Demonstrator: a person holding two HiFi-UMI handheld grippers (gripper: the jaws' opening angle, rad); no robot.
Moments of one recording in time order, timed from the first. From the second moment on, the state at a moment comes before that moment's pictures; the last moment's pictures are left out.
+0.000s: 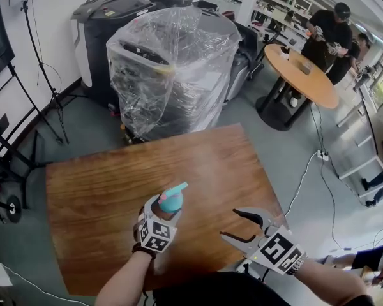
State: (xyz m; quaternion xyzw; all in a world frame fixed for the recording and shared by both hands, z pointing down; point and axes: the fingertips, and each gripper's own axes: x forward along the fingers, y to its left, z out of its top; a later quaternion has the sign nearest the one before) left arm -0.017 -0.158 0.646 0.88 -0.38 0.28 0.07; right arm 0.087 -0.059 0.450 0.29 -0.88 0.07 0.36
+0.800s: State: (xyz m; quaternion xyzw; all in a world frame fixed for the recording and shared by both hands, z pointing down) left arm -0.058 -0.075 0.509 0.88 -0.43 0.16 0.13; right arm 0.008 -0.067 0.453 0.31 -0.92 0.09 0.22
